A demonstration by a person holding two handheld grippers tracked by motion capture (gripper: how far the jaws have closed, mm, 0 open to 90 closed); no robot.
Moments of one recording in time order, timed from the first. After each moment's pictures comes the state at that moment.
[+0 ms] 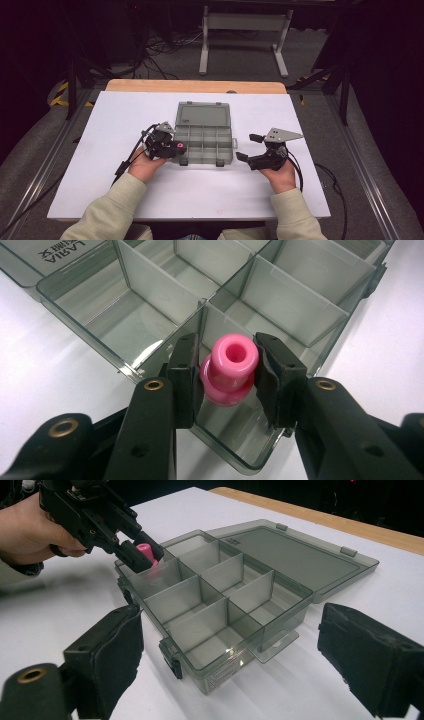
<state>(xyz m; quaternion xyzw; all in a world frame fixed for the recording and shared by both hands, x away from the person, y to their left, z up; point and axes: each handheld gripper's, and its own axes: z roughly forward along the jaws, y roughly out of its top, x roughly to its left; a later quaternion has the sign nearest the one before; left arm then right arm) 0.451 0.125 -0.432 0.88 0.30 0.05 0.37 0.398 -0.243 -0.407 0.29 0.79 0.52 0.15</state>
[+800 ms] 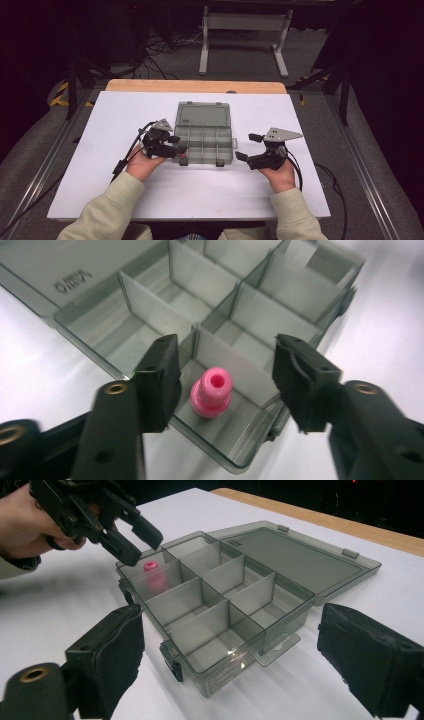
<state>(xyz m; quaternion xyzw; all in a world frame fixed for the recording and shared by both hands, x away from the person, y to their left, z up) 0.448 0.132 -0.414 0.87 0.28 0.05 0.41 0.400 -0.241 -0.406 0.29 0.79 0.52 0.15</state>
